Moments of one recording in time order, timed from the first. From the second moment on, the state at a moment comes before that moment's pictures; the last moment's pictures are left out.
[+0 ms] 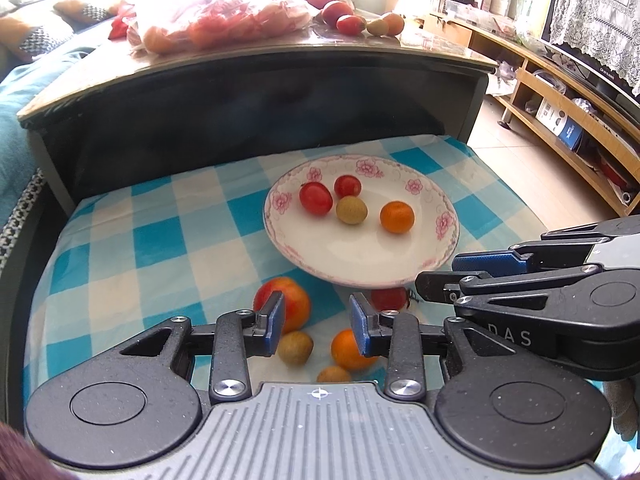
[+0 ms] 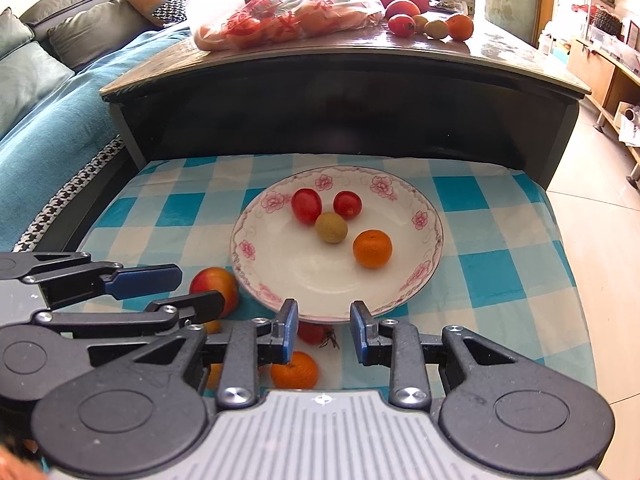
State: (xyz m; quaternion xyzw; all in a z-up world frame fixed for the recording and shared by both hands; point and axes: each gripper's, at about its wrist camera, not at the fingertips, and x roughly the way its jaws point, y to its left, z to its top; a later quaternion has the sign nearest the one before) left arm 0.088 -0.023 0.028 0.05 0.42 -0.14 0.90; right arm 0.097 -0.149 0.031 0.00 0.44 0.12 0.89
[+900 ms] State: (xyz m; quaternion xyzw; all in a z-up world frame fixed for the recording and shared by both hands) left arm 0.073 -0.003 0.004 0.01 0.48 -0.15 0.87; right arm 0.105 -0.137 -0.007 0.03 0.50 0.13 0.86
